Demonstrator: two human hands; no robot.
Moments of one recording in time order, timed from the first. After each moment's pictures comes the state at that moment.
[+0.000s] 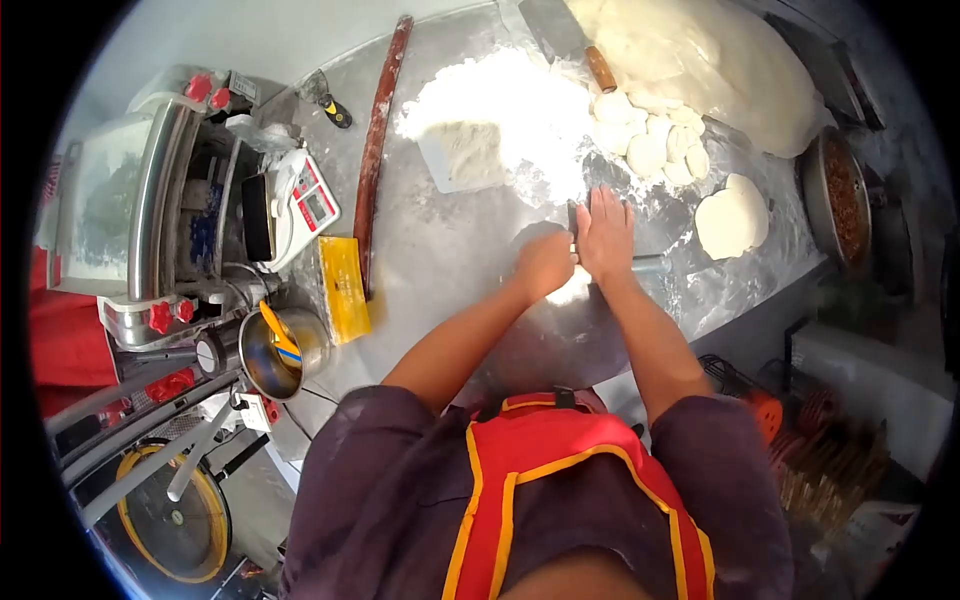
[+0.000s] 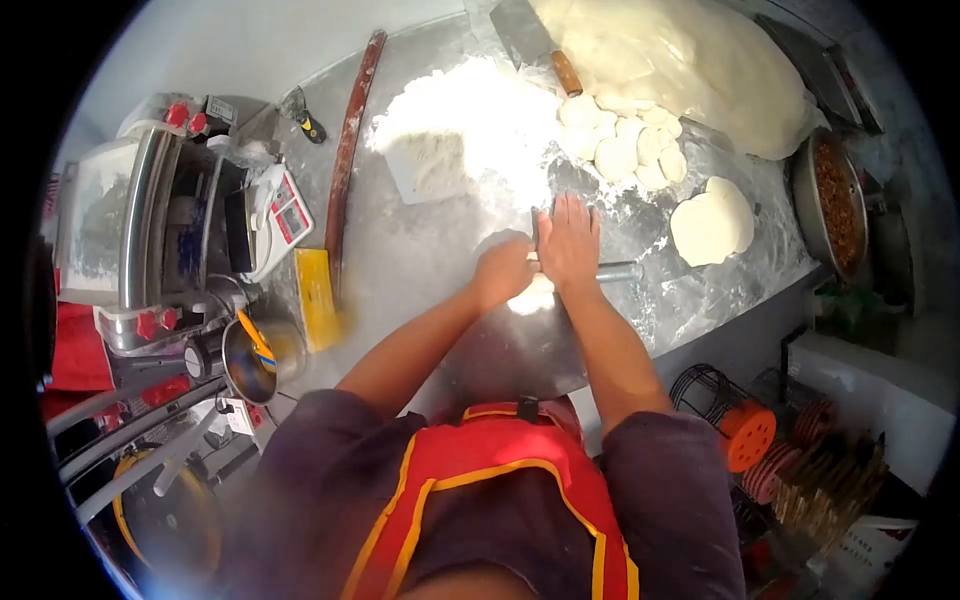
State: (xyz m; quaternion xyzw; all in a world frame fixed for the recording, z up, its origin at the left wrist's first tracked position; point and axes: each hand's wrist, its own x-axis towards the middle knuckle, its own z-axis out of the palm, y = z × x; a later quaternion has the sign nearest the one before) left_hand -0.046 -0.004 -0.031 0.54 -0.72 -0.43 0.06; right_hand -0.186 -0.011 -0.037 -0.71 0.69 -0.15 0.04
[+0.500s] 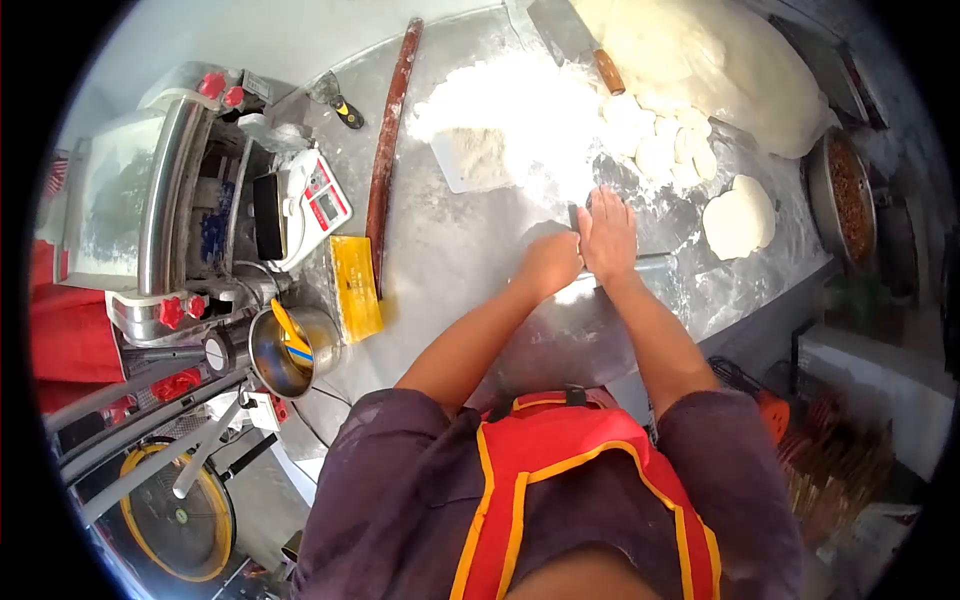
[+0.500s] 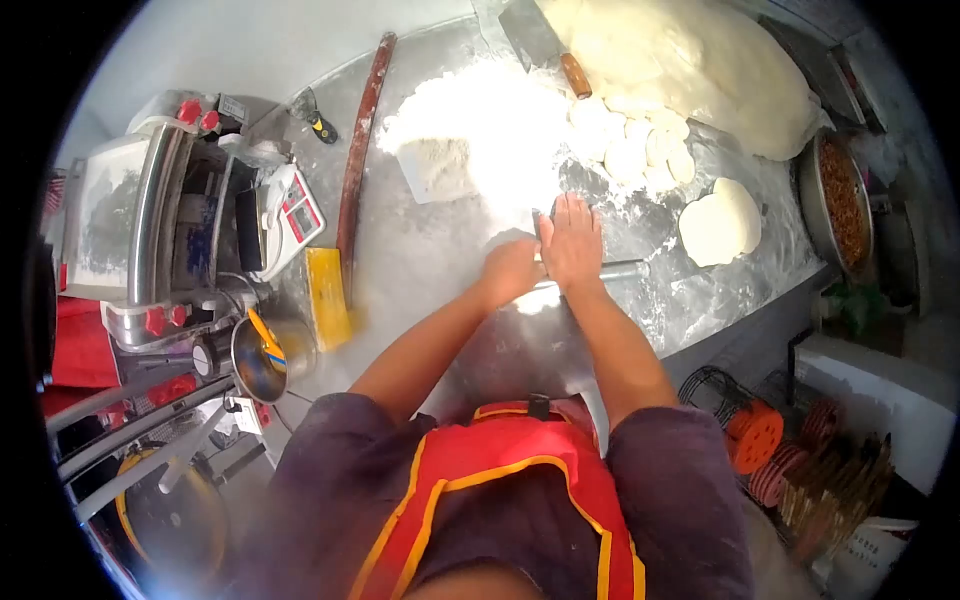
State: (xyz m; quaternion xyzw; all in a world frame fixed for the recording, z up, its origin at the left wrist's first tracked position) left_hand -0.037 -0.001 -0.025 0.53 -0.73 -0.42 0.06; right_hand -0.179 0.004 -0.038 -0.74 0.66 -0.13 0.05
